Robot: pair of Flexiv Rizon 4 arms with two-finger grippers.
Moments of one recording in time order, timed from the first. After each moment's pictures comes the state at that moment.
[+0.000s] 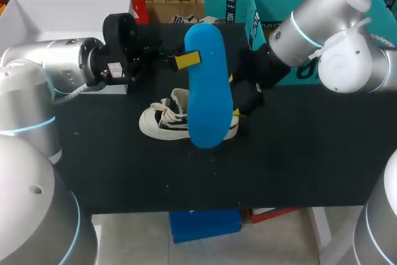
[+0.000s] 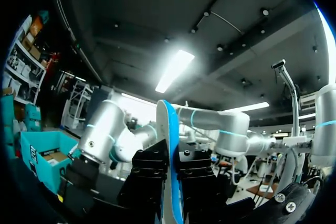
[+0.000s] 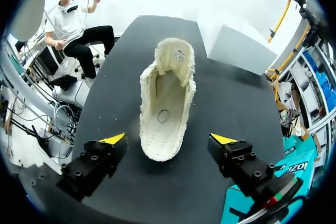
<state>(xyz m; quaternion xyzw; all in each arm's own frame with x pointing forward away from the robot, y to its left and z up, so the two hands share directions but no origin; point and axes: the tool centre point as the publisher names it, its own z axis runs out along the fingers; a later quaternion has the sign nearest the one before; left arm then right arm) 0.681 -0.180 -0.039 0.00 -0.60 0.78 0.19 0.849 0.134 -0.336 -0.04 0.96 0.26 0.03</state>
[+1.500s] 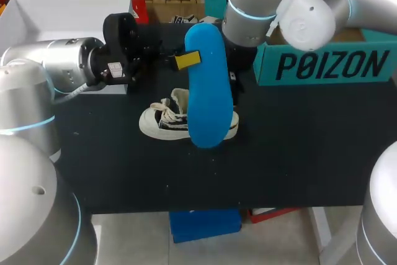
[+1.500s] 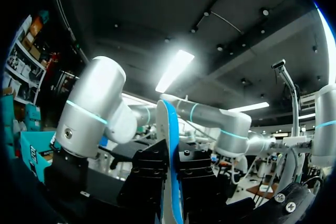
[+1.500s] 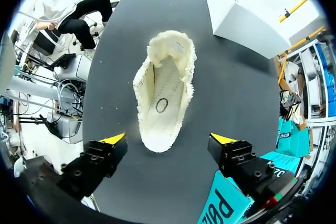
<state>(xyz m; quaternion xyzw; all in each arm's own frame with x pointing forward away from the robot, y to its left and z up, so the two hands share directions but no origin) 0.681 -0.180 -0.039 0.00 -0.60 0.78 0.19 0.854 0.153 -0.311 -0.04 1.00 0.07 0.02</state>
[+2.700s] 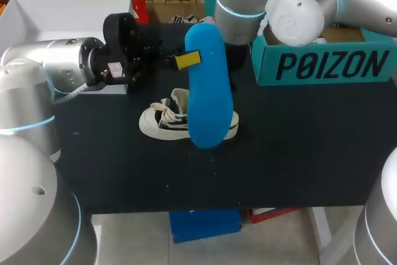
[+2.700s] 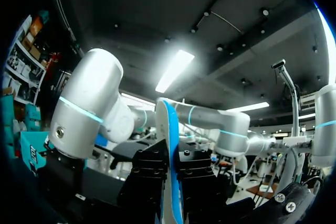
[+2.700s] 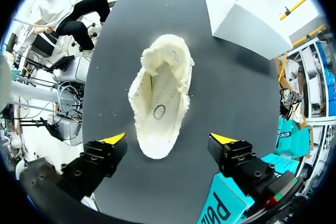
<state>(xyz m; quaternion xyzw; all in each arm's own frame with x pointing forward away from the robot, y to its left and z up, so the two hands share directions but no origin) 0.681 -0.180 -0.039 0.00 -0.60 0.78 0.19 0.857 0.168 -0.312 -0.03 1.00 0.07 0.02</state>
